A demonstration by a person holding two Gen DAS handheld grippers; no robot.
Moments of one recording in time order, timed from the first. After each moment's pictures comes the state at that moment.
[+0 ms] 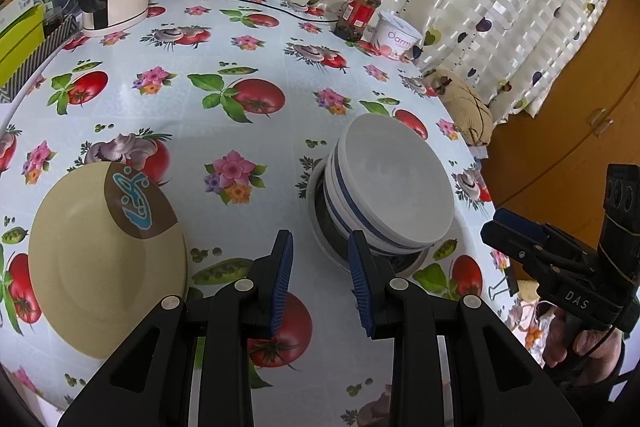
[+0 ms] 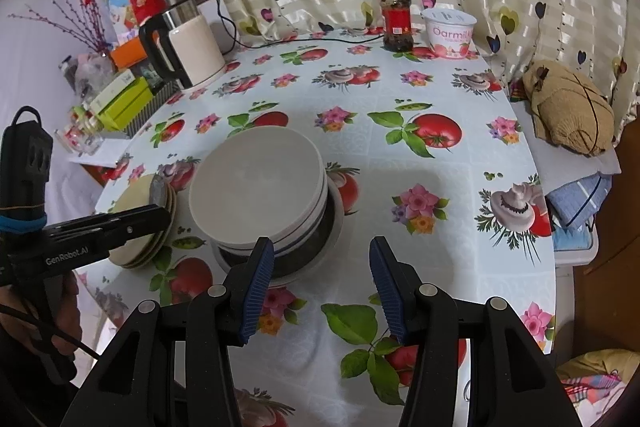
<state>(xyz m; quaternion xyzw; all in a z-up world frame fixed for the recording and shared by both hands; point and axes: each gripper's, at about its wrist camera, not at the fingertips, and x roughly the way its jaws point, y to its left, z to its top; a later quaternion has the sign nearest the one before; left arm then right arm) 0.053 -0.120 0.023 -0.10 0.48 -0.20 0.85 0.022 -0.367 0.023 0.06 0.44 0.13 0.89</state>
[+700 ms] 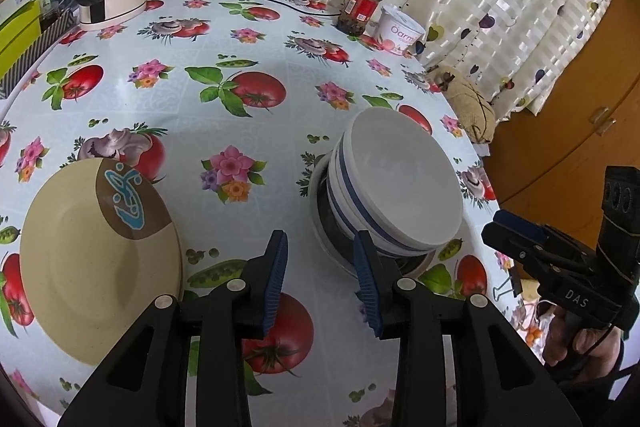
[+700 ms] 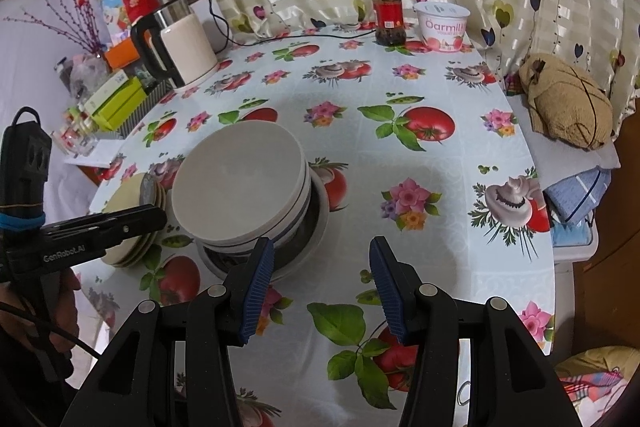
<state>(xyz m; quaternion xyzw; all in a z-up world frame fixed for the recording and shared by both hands) 0.060 -0.123 0.013 -0.10 0.49 -0.20 0.84 0.026 -0.373 0.012 0.07 0.44 0.13 0.89</state>
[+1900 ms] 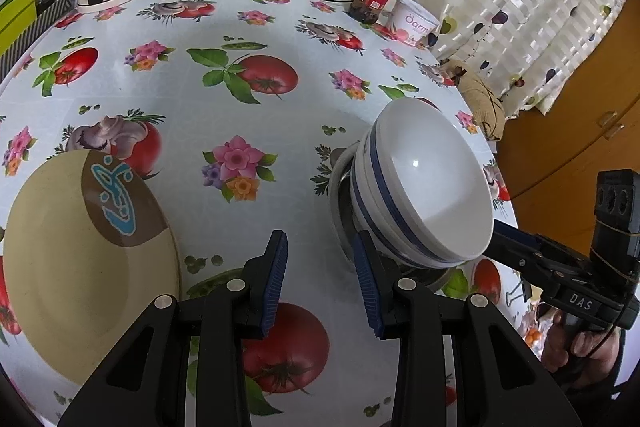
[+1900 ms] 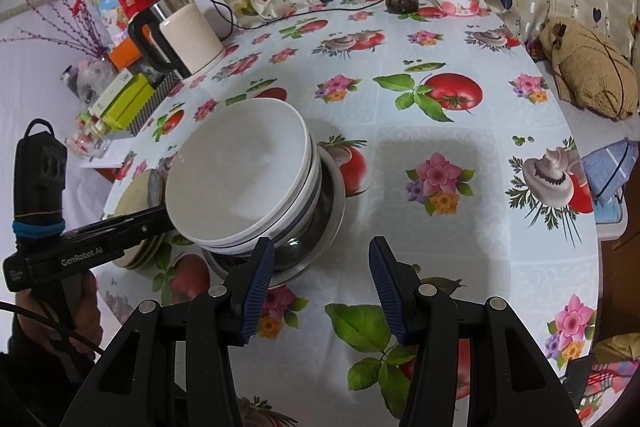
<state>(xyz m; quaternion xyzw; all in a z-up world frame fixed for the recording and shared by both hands) 0.079 -0.121 -0.009 -0.10 0.51 -0.20 0.83 0.048 -0.375 -0.014 0.12 0.48 0.16 0.86</state>
